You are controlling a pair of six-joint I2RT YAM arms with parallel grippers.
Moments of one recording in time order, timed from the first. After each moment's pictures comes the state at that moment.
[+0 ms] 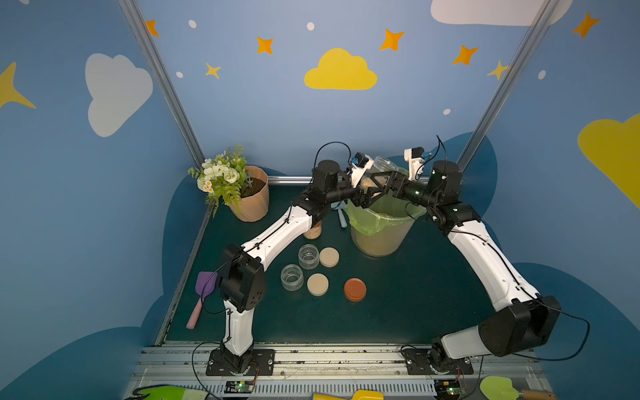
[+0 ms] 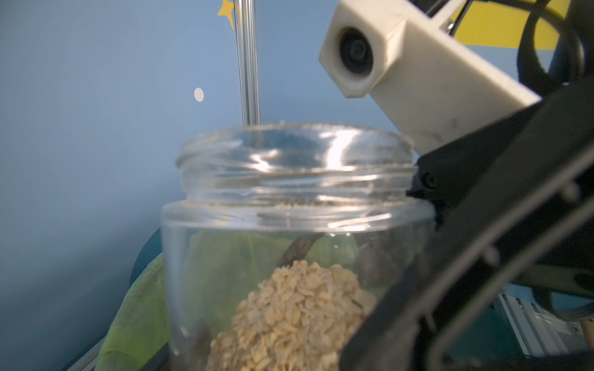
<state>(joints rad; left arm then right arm) -0.61 1.93 1.82 0.03 0.53 -0.01 0.28 1.47 1.47 -0.22 -0.55 0.57</state>
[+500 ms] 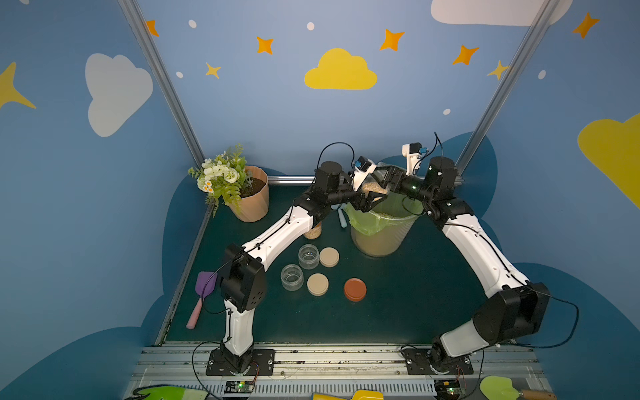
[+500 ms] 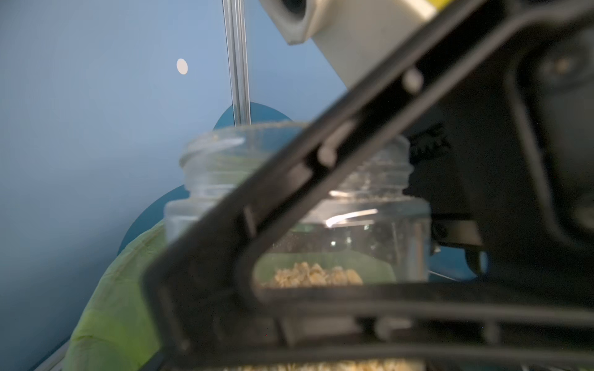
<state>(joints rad) -0.62 1.94 1.83 -0.03 0.55 0.02 0.28 1.54 1.51 -0.13 -0.58 0.57</state>
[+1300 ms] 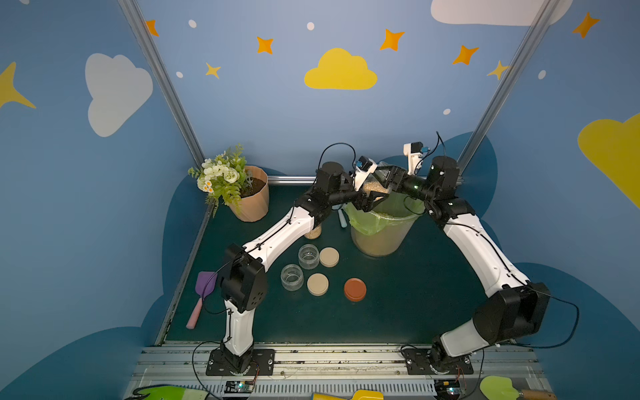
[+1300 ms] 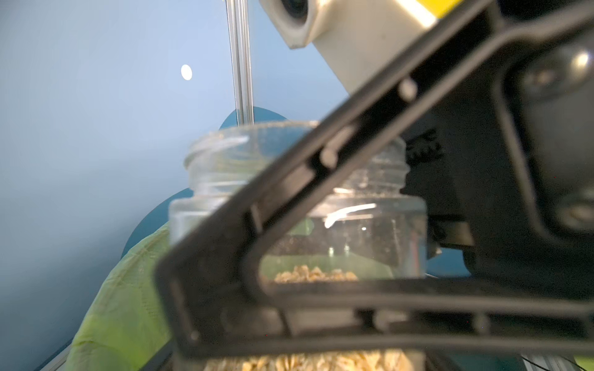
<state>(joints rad) -0.63 1.94 1.82 0.00 0.52 -0.01 0.27 1.54 1.51 -0.12 -0.62 0.57</state>
